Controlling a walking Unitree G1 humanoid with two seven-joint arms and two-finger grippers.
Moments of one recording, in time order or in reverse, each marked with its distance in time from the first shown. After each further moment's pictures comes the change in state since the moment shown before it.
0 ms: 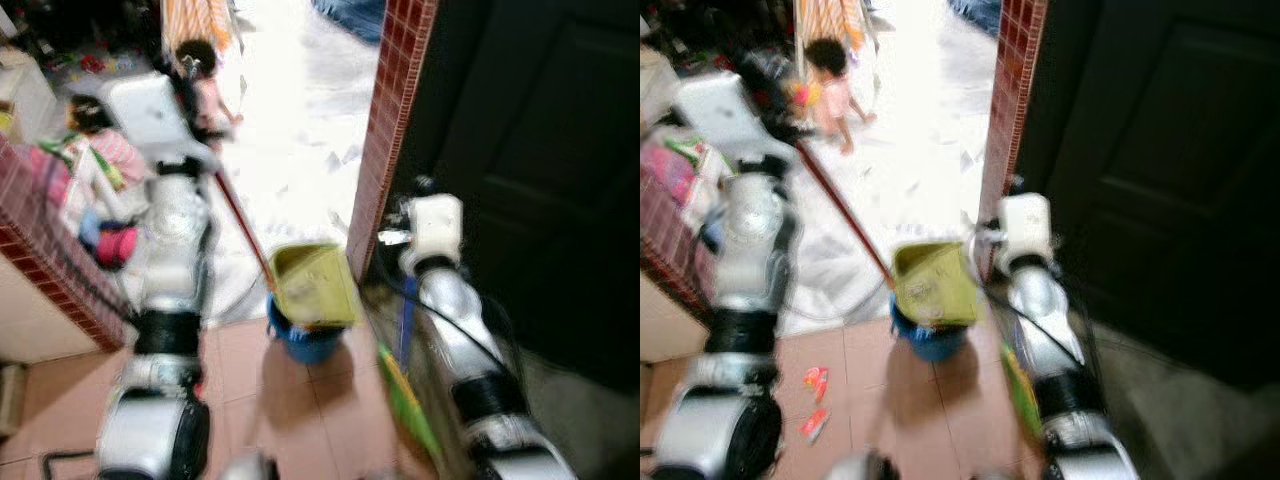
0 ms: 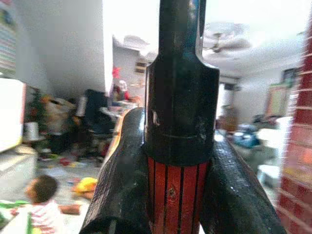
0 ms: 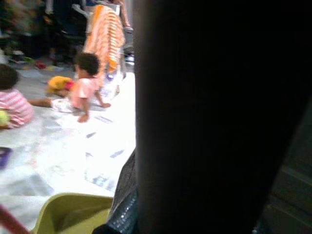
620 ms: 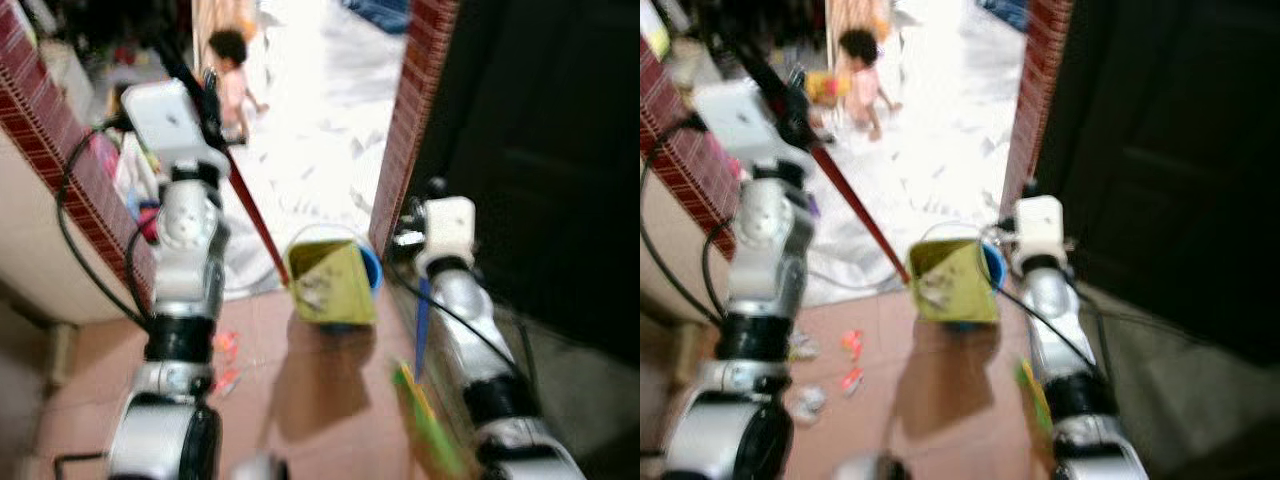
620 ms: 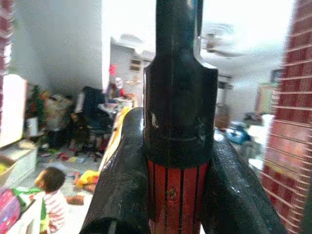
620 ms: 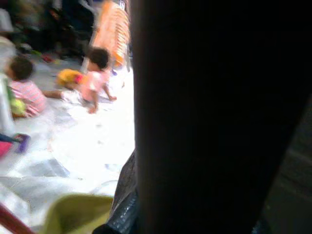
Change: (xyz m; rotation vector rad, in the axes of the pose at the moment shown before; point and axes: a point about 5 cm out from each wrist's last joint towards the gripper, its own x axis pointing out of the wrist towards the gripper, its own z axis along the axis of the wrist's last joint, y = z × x) left arm -0.007 -0.006 -0.007 -0.057 0.040 -0.031; right arm 0.000 -0.005 -0.001 -0.024 0.011 -0.025
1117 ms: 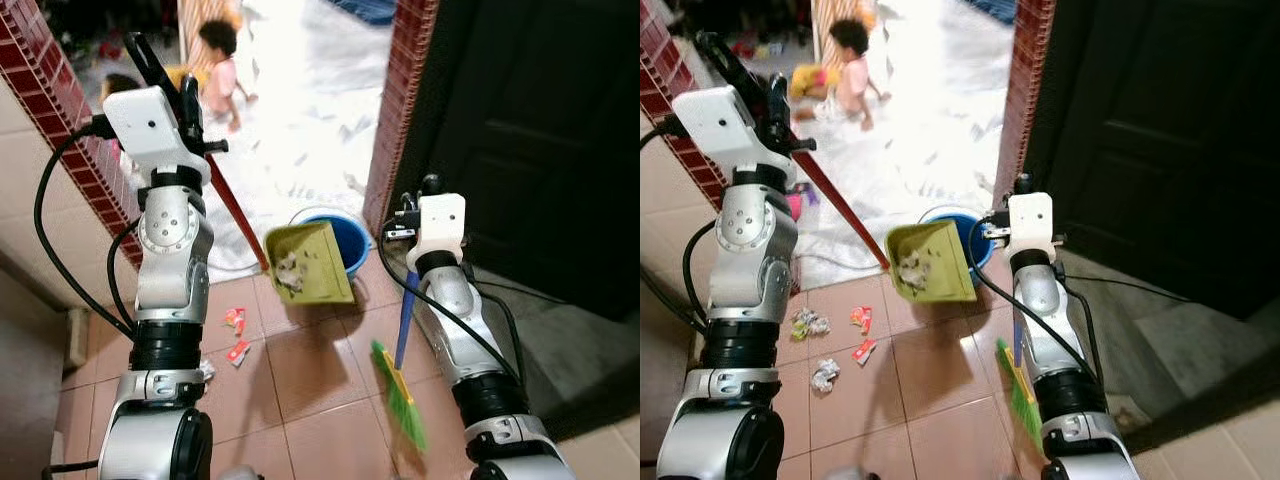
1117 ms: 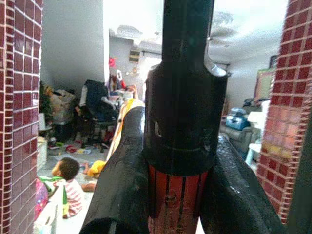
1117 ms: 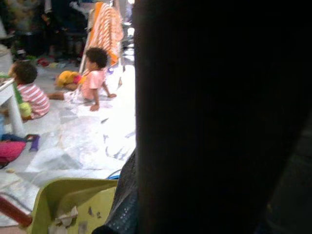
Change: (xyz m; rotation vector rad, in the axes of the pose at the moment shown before) left arm -0.003 -0.002 -0.001 0.029 0.024 -0.021; right arm 0.000 -0.008 -0.002 0.025 0.008 -0.039
